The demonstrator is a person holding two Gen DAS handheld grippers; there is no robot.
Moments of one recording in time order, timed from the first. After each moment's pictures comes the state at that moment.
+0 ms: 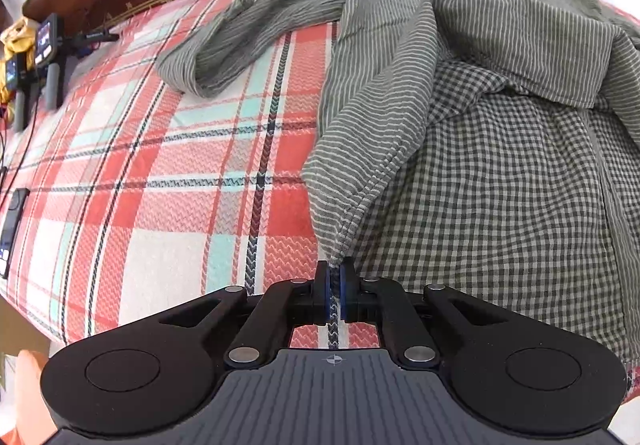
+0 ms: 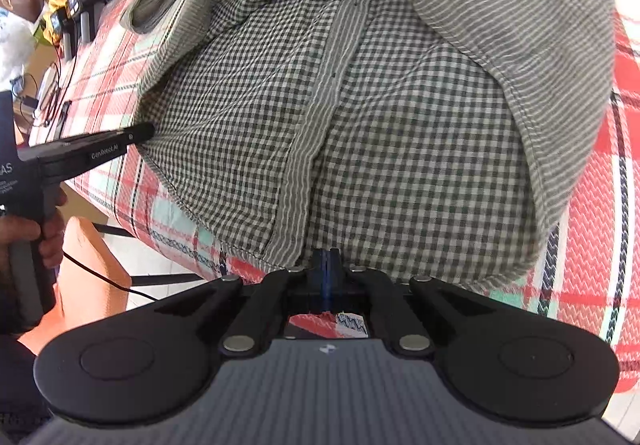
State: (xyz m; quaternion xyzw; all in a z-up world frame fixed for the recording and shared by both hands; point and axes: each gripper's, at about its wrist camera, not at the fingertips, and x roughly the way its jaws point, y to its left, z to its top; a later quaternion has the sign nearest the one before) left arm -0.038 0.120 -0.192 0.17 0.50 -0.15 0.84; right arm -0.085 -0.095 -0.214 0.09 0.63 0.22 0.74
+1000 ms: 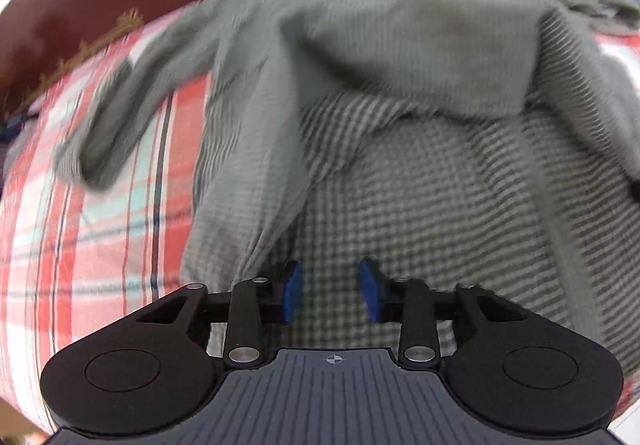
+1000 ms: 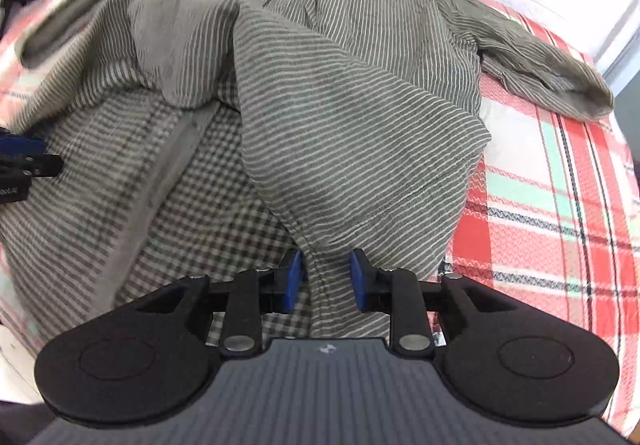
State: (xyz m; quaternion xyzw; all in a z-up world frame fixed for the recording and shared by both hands) left arm -0.019 0.048 -0.207 0.22 0.48 -0.23 0.81; right arm -0.033 -0.117 -0.210 -0.09 0.52 0.09 0.84
